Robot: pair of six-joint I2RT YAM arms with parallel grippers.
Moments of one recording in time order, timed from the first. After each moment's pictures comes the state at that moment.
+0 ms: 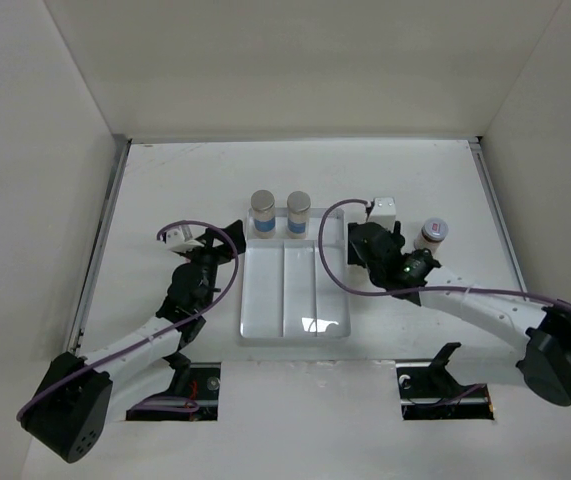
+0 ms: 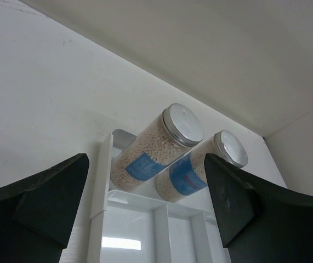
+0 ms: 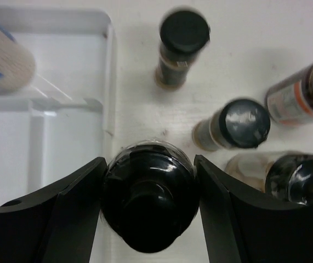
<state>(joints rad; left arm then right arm) -0.53 0.93 0.19 0.83 -0.47 -0.61 0.78 1.22 0.77 -0.28 0.69 0.46</state>
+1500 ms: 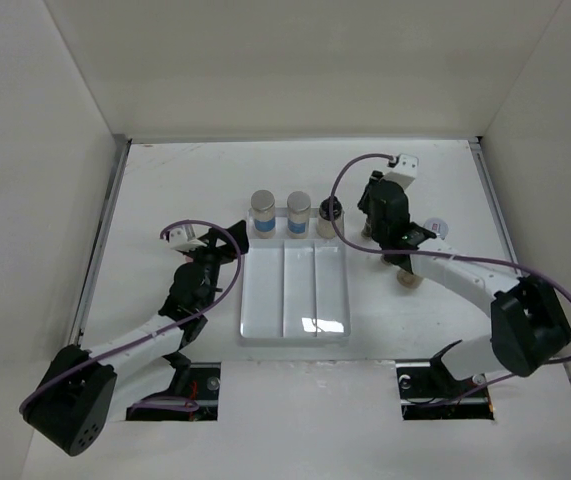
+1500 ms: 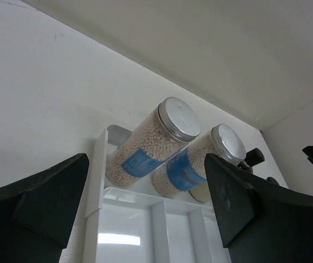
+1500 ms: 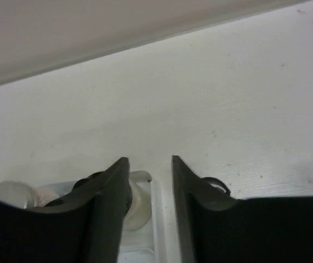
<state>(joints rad) -0.54 0.98 0.18 0.88 -0.45 -0.61 0.57 1.40 0.90 0.26 0.63 0.38</state>
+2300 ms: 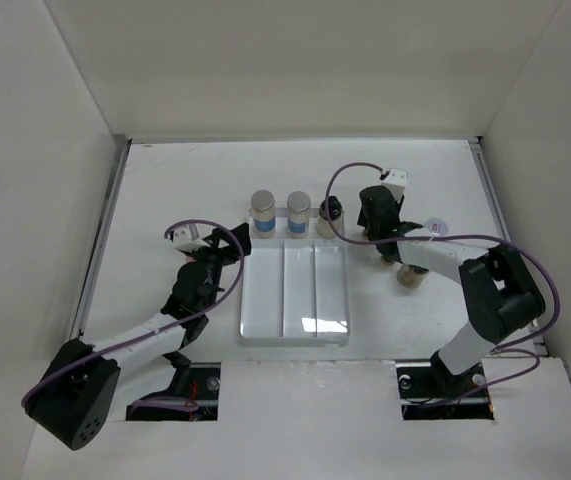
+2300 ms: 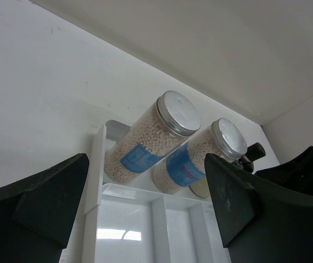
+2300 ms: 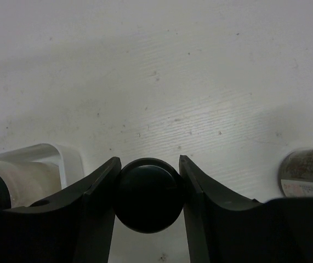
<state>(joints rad) -0.54 1.00 0.18 0.89 -0.44 -0.61 0.47 1.62 0.91 0.10 0.61 0.43</state>
